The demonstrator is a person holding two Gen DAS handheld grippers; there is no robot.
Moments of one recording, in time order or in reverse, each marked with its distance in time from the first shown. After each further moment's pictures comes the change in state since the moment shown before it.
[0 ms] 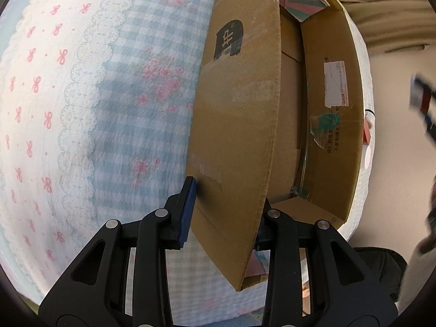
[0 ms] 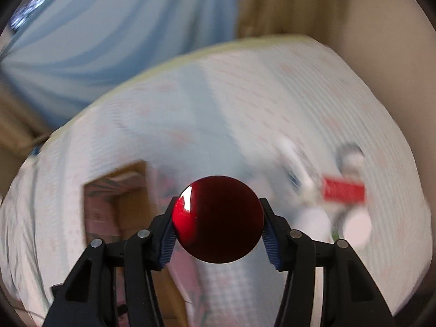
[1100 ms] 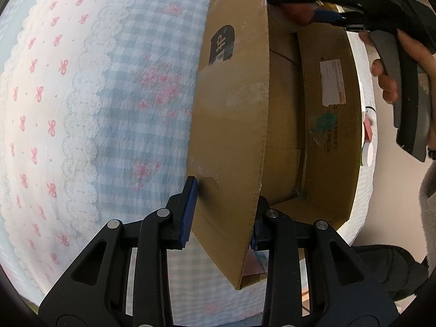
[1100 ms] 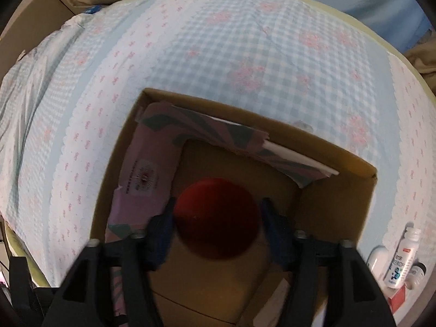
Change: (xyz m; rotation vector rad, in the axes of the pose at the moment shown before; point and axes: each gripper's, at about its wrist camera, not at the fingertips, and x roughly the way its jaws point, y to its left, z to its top) left arm -0.005 -0.013 -0.003 0.043 -0.022 0.022; right arm 0.173 0.194 -0.029 -0.593 0.329 0.146
